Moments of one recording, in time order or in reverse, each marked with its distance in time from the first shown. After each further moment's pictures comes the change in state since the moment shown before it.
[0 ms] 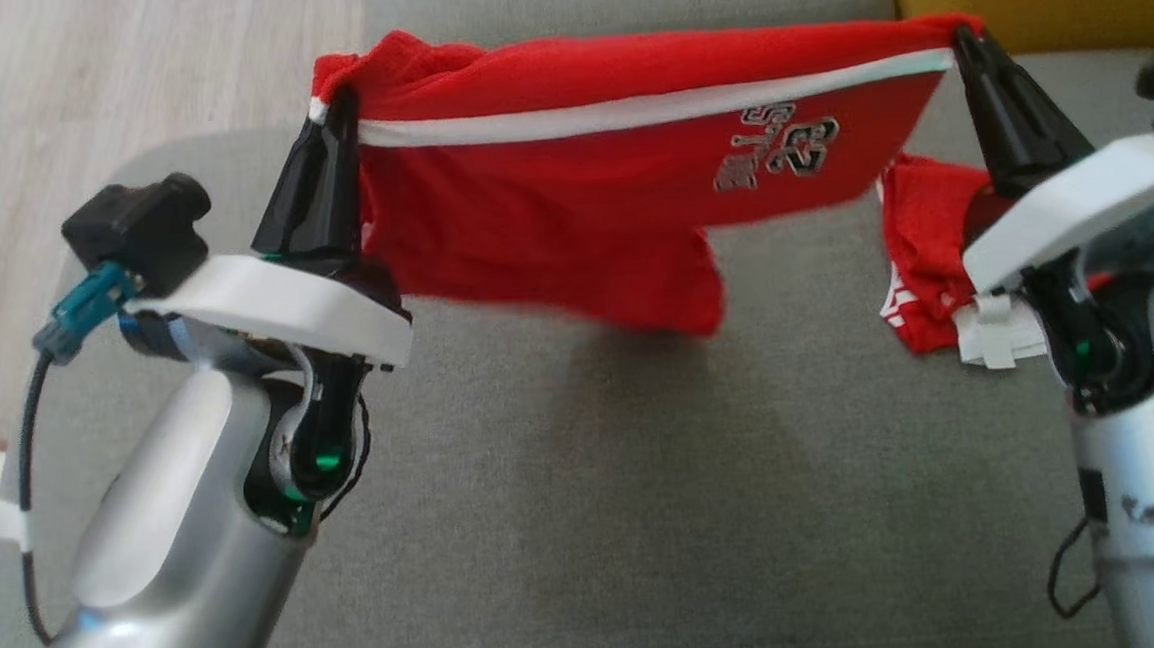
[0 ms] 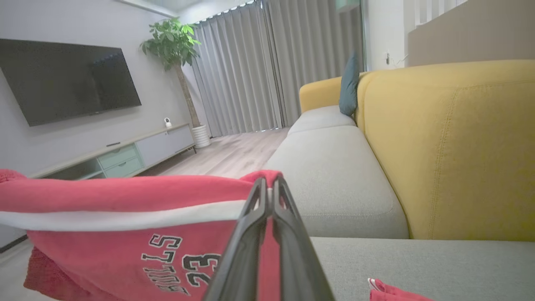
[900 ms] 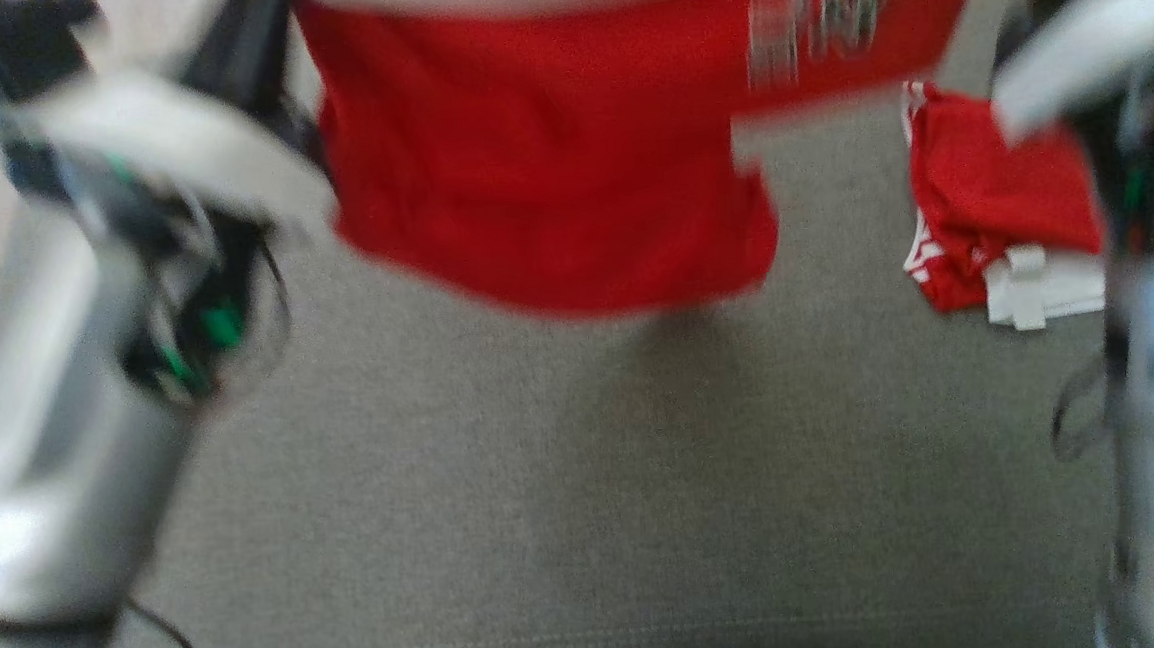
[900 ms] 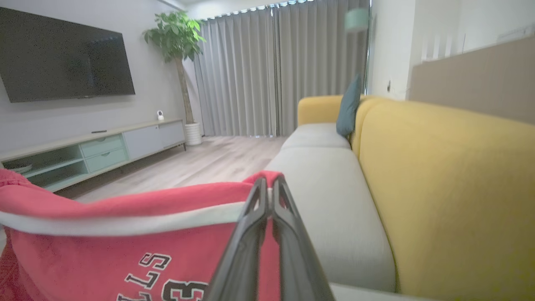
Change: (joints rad) left arm -0.212 0.082 0.034 -0.053 -0.074 -0.012 0.212; right arm -0.226 0.044 -0.035 -0.113 -0.132 0.000 0.164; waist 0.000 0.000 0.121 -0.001
